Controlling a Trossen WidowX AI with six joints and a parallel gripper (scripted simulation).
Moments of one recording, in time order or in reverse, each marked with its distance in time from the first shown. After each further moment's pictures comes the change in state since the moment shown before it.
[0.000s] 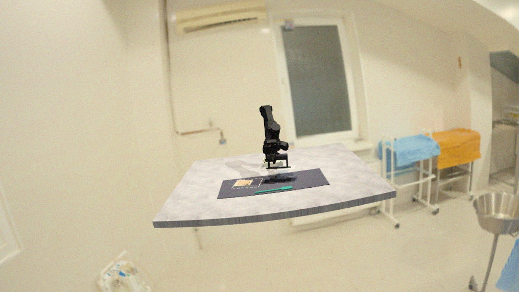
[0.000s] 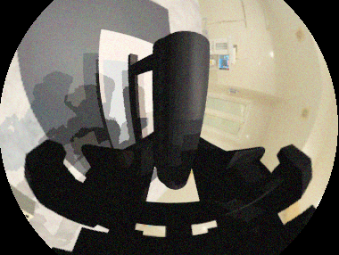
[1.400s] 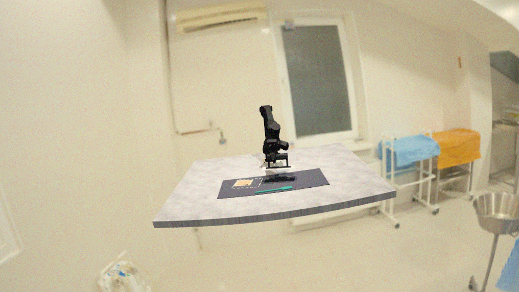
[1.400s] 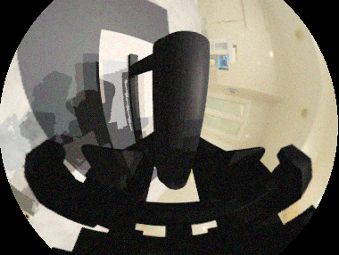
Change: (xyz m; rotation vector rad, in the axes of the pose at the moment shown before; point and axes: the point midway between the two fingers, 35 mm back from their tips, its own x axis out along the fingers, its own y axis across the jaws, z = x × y) arm -0.001 -0.002 0.001 0.001 -0.001 -0.004
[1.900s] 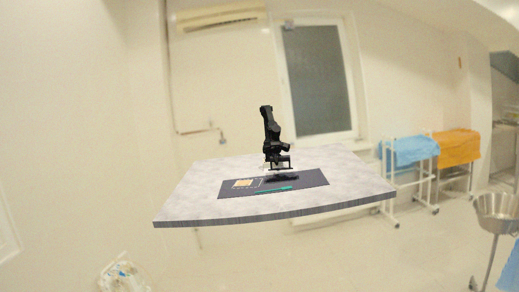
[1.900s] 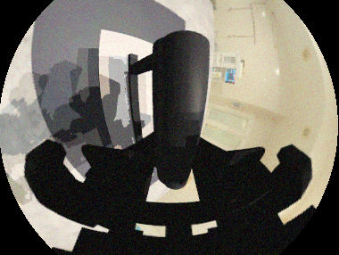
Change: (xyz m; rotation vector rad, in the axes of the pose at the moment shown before) arm 0.008 0.012 0.014 -0.110 -0.078 0.067
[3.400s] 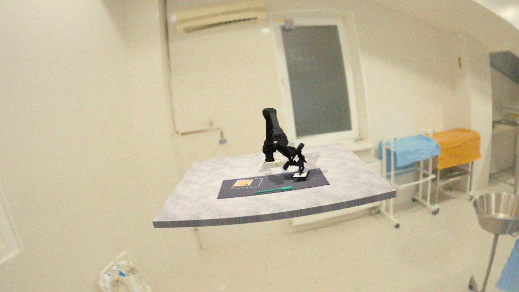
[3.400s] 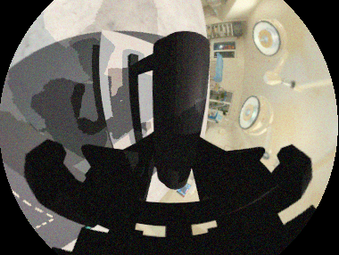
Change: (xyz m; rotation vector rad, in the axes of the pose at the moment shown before) arm 0.016 0.026 0.142 -0.891 -1.007 -0.080
